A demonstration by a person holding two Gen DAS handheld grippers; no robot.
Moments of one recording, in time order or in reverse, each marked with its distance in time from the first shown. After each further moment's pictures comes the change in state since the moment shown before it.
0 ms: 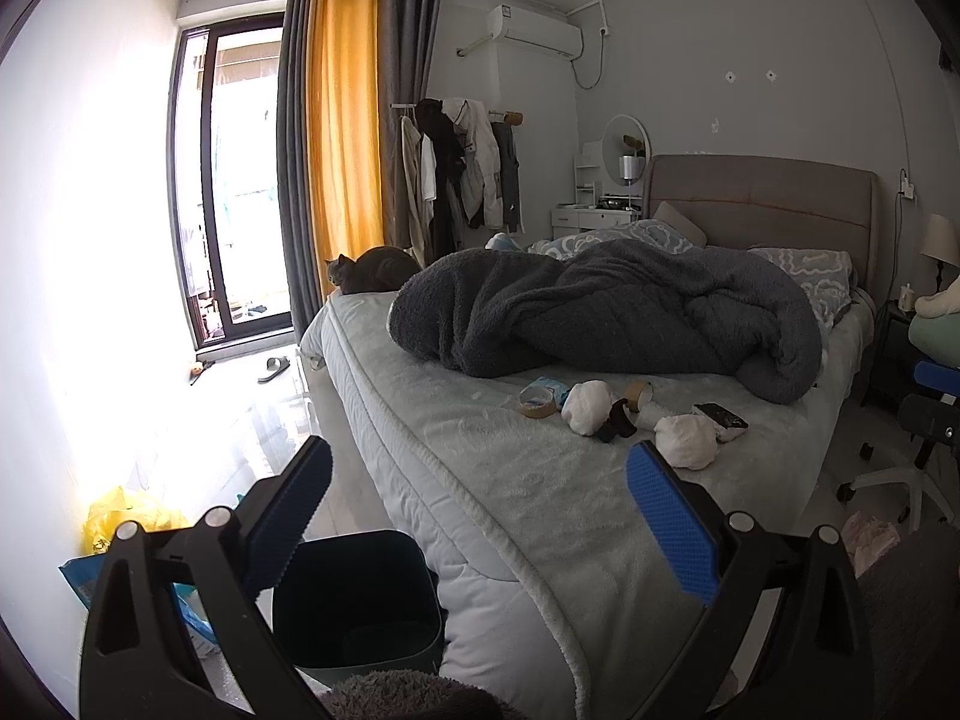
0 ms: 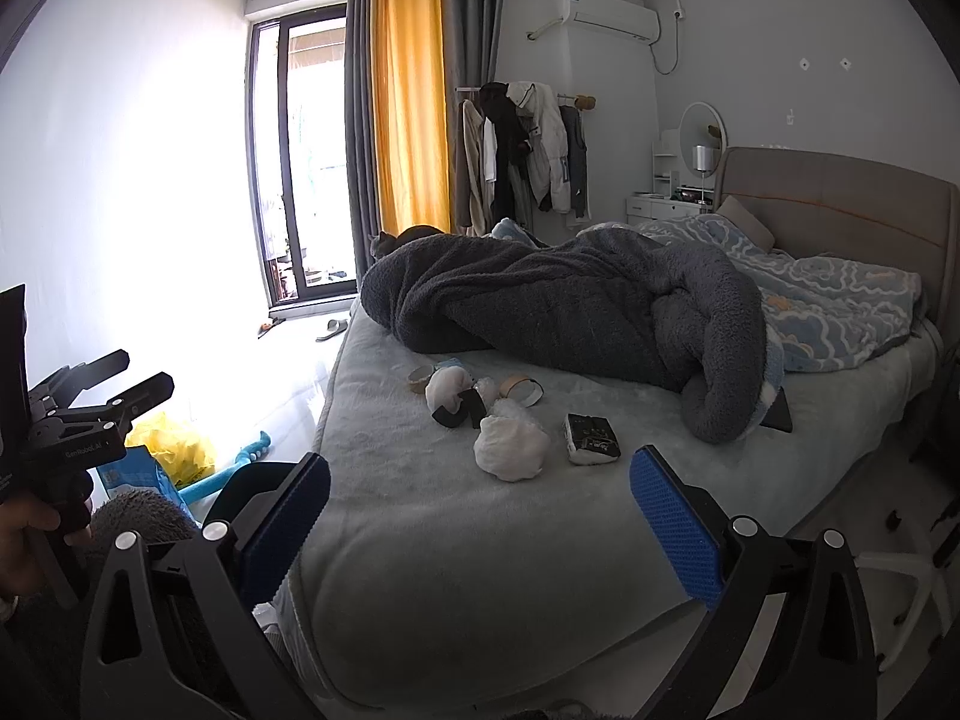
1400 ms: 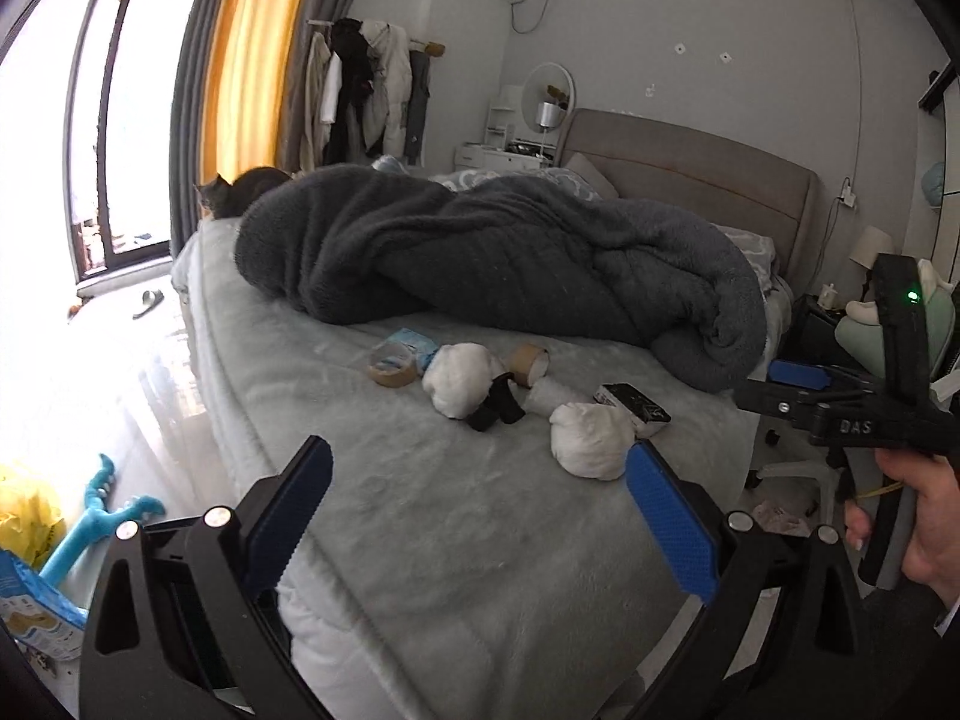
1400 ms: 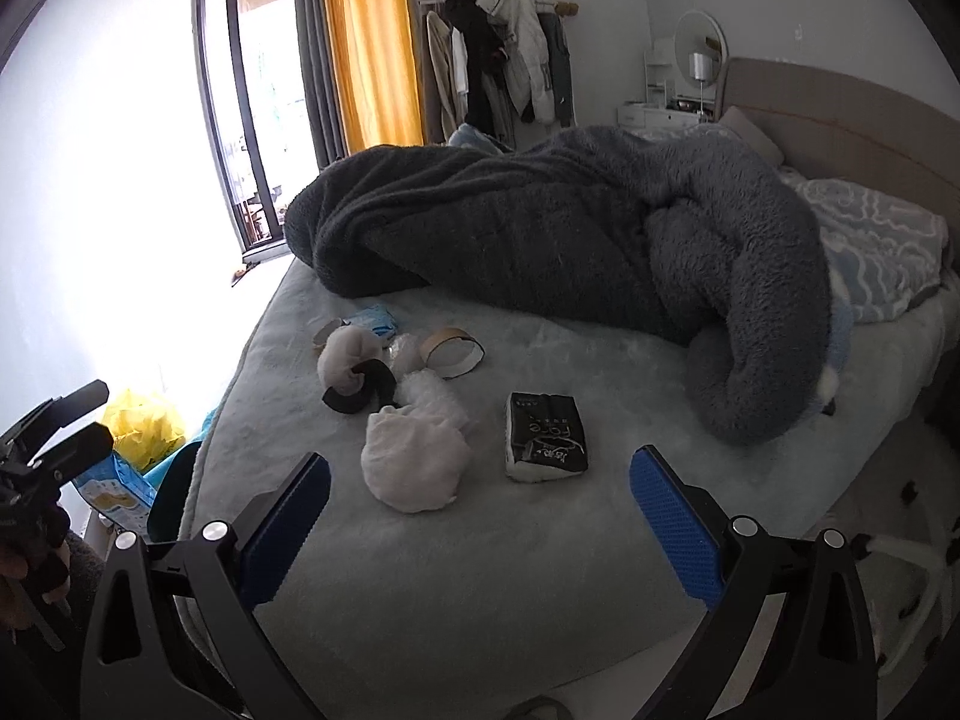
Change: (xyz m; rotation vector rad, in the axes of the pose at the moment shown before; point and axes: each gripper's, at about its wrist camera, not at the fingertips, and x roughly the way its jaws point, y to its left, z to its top) left arm 0.126 -0.050 -0.002 -0.067 0.167 -0.308; right arm 0.161 -0.091 0.017 0.062 0.241 -0.003
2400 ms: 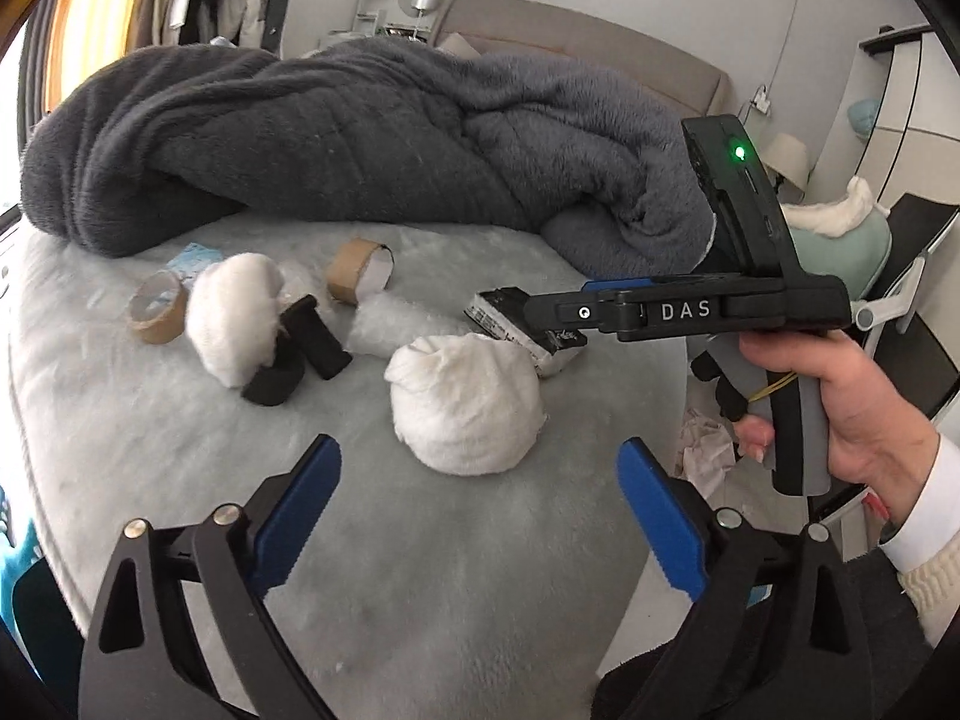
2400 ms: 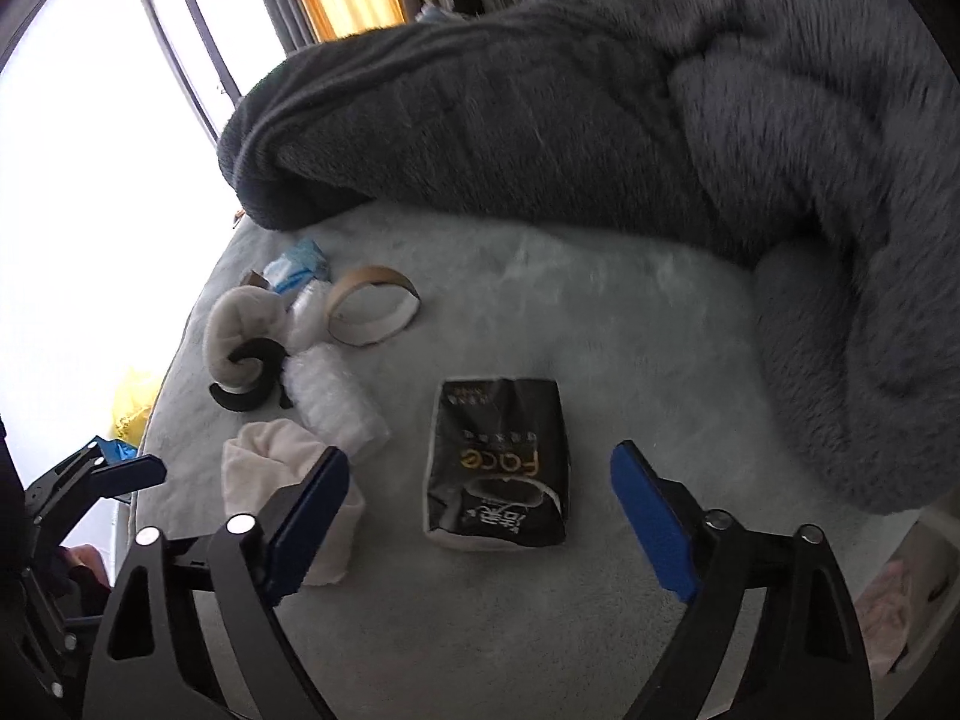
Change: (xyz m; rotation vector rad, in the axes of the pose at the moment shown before) left arm 0.134 -0.050 -0.006 0.098 0.301 -0.314; right arm 0.127 -0.062 0.020 0.101 0.287 0.089
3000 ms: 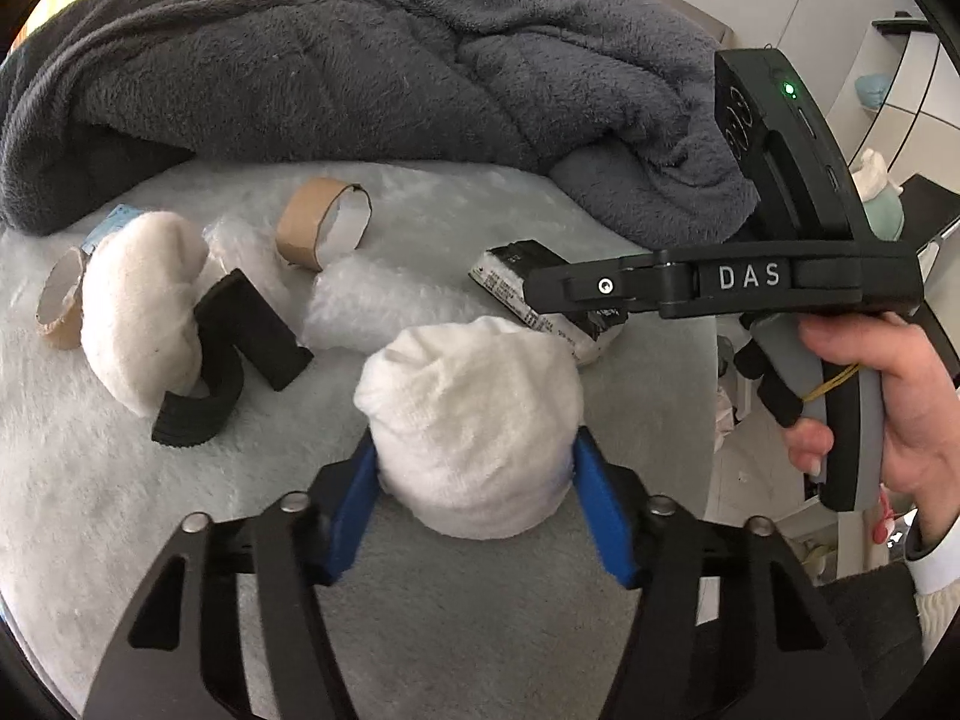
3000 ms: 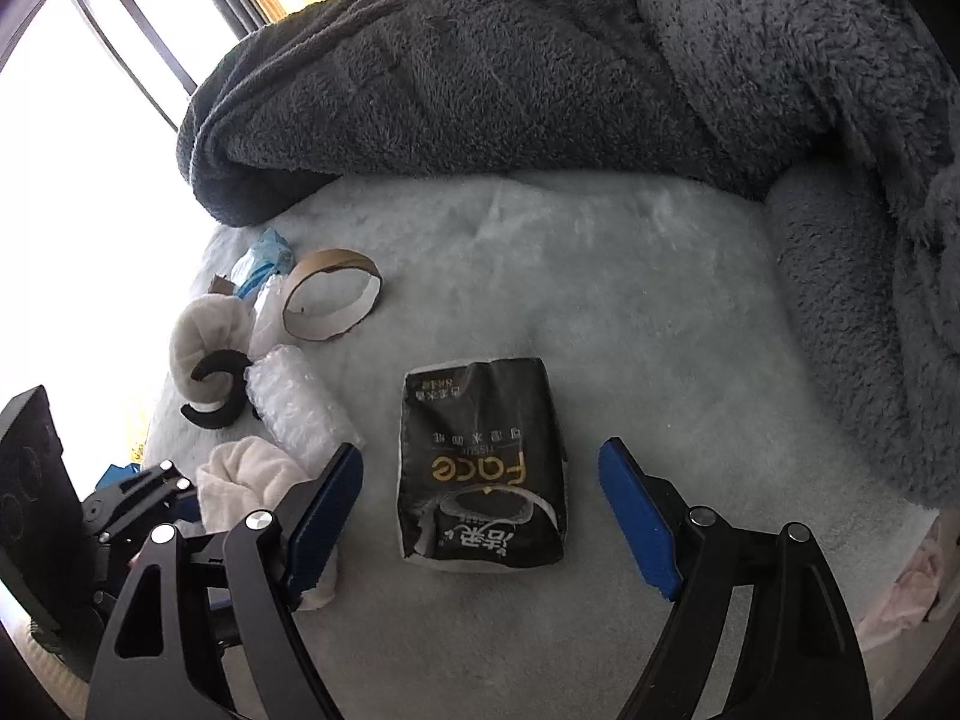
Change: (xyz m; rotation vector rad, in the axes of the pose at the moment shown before) left arm 0.061 0.020 0.015 0.000 0.132 -0.049; right arm 0.019 -0.011 0.014 0.106 0.077 0.017
